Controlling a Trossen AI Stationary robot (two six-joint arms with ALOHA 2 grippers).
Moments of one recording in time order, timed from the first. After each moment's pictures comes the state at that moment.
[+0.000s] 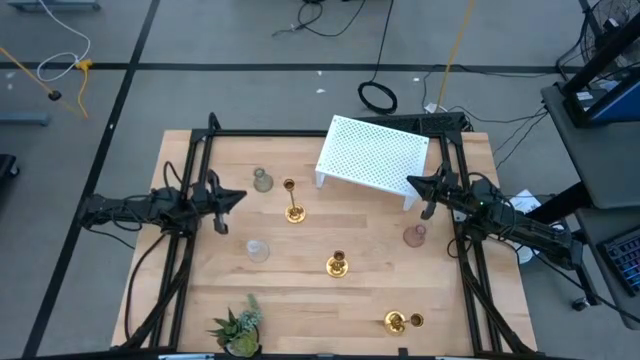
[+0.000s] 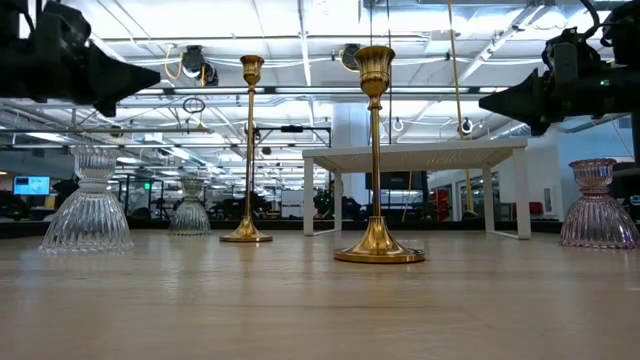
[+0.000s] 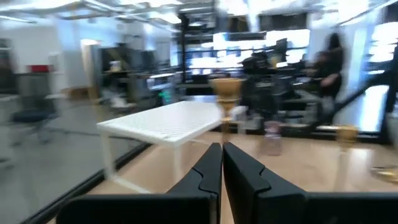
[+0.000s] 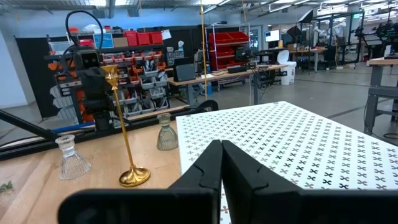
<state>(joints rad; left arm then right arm) -0.07 0.01 0.02 0.13 -0.35 0.07 -0.39 0.01 0.01 0.08 0.03 0.11</state>
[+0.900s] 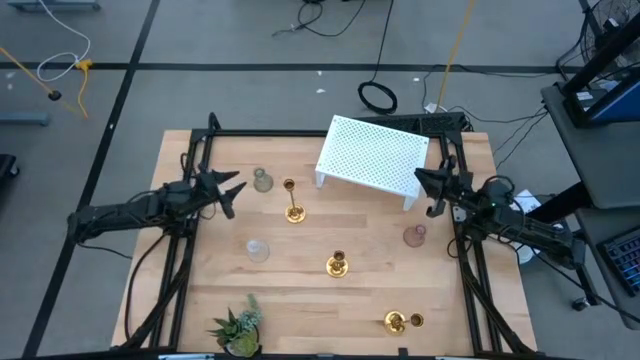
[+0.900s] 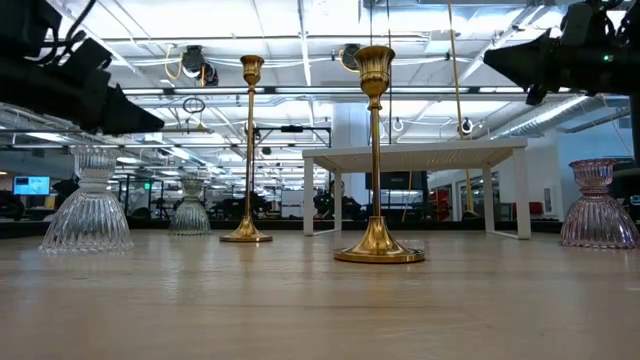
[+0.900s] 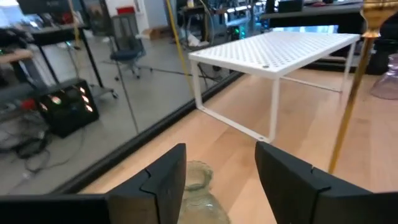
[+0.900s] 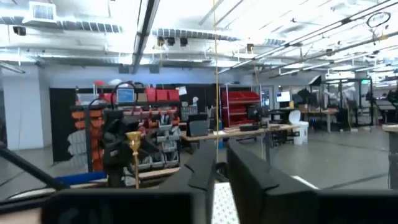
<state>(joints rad) 0.16 0.10 0.10 -0.15 -0.43 0.00 -0.39 0.06 0.01 0.40 -0.03 0.07</state>
